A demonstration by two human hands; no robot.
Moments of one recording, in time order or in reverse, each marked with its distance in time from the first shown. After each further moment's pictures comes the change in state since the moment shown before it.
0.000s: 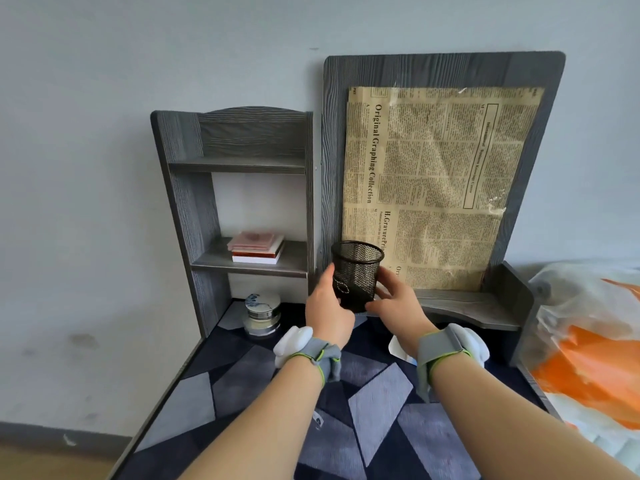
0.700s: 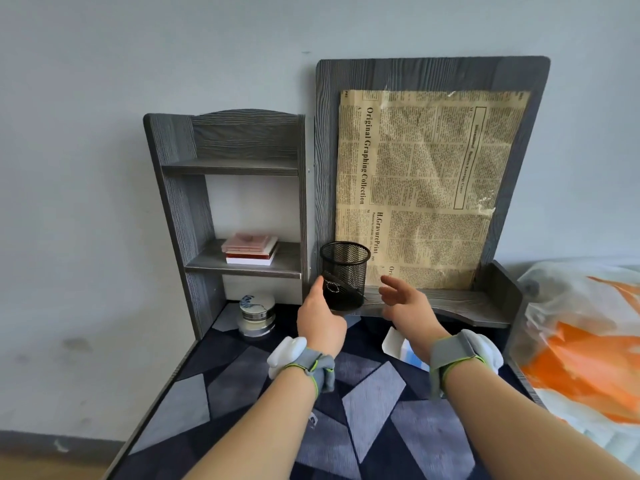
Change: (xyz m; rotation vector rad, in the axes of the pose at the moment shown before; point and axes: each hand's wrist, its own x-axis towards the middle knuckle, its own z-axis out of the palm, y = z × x) left_hand -0.004 -0.015 0.005 0.071 0.041 -0.043; right_hand -0.003 0.012 -0.032 -0.150 0.092 0.136
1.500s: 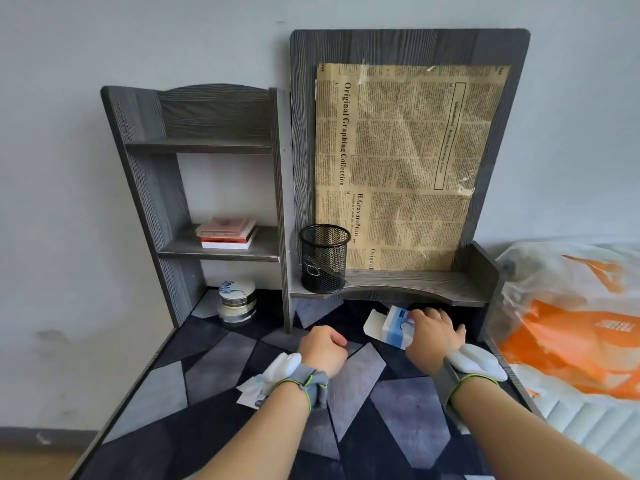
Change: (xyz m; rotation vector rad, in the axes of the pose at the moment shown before) left_hand -0.037 -0.036 0.033 0.269 -0.377 -0.200; right_hand -0.013 0.068 -0.047 -1.249 0.150 0.186
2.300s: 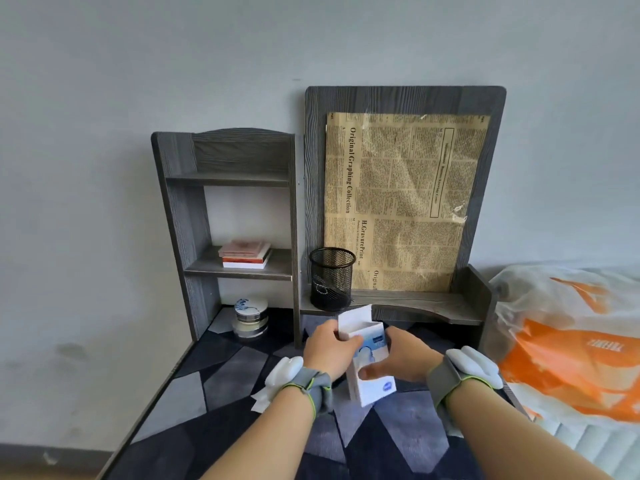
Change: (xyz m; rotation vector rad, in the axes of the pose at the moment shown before) left_hand -0.033 0.033 -0.029 -0.234 0.083 0.103; right_hand -0.044 -0.032 -0.041 0.385 -0.275 -0.311
